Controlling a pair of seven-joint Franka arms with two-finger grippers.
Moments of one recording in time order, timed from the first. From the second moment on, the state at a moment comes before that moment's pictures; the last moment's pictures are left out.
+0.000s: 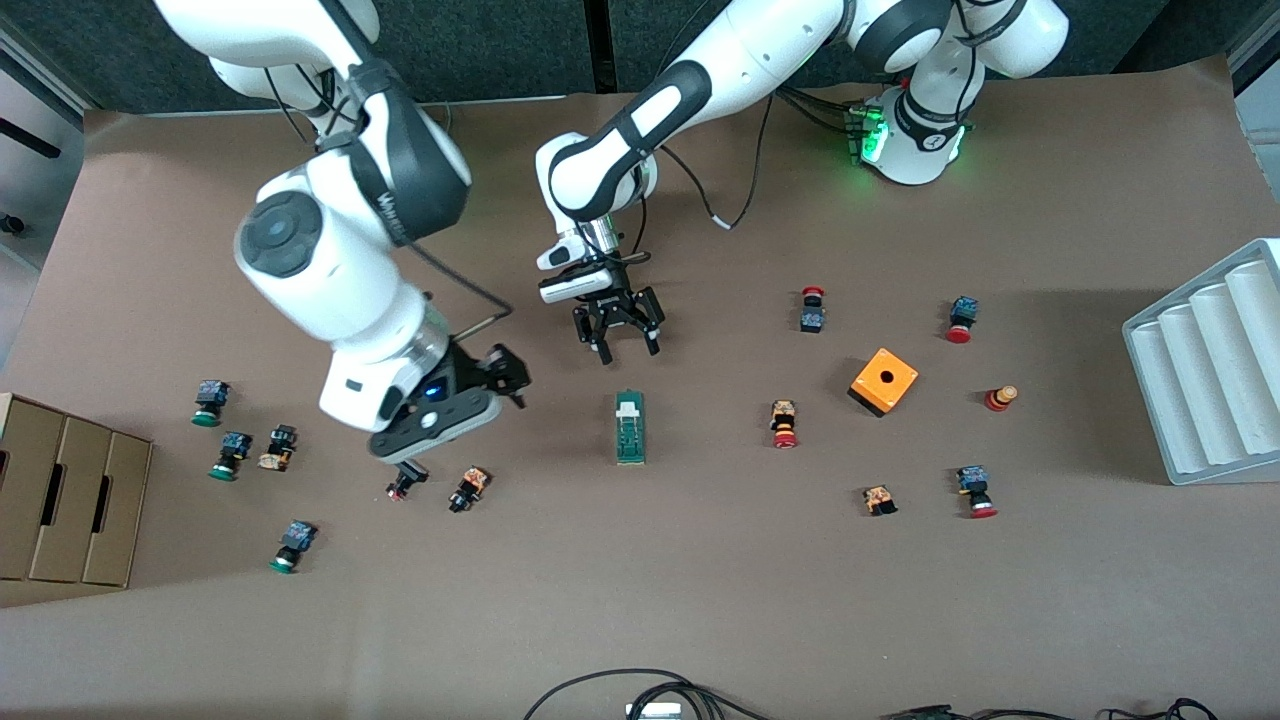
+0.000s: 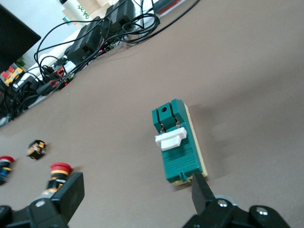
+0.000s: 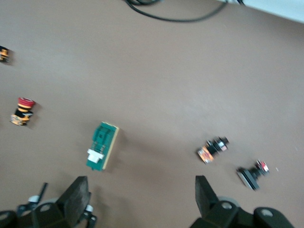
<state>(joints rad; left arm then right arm) -0.93 0.76 -0.28 -1.59 1.30 1.89 -1.53 0.49 0.32 -0.08 -1.52 0.15 2.01 0.05</state>
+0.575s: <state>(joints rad) -0.86 0.62 -0.27 -1.59 1.08 1.89 -1.04 0.26 0.31 -0.09 -1.52 0.15 1.93 0.05</state>
